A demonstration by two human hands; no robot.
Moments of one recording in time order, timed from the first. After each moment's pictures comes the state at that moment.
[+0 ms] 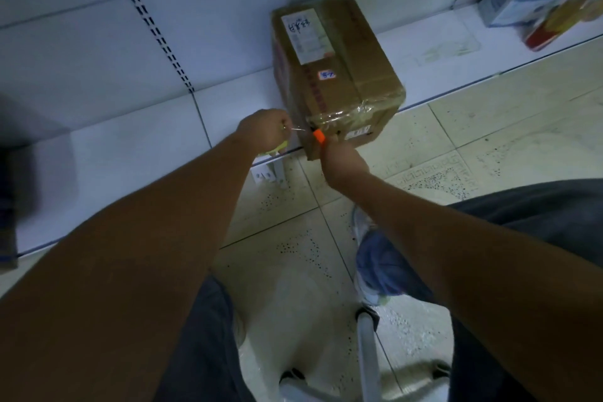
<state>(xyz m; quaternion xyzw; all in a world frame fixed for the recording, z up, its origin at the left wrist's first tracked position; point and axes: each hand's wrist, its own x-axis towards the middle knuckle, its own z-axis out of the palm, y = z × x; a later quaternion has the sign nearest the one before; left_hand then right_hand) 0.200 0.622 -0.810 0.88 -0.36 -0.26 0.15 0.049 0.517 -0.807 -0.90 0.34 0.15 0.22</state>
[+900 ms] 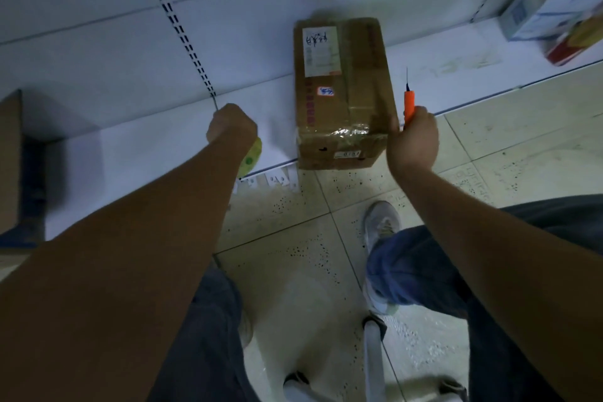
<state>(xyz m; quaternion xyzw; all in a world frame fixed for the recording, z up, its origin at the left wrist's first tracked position) 0.221 0.666 -0.781 0.97 0.00 -0.19 0.17 0.032 0.454 -0.773 -0.83 0.47 -0.16 0.26</state>
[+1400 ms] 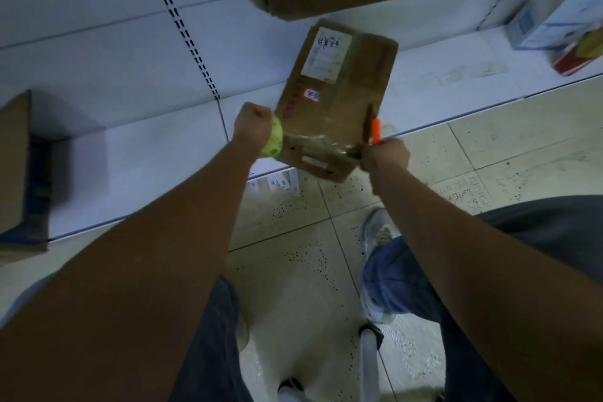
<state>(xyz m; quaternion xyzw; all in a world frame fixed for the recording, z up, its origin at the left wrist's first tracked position) 0.206 0.643 -0.777 0.91 -0.03 -0.19 0.37 0.058 0.475 -0.788 -0.65 0.59 0.01 0.48</state>
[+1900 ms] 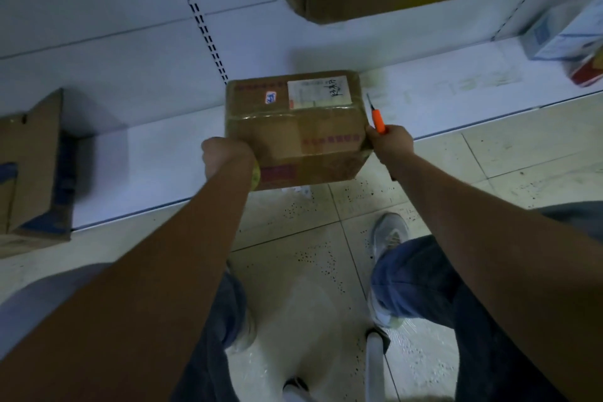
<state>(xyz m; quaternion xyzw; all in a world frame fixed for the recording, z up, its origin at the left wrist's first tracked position) 0.169 0.703 -0.750 0.89 0.27 -0.11 0.34 0.076 0.455 -0.783 -0.80 0.45 0.03 0.39</state>
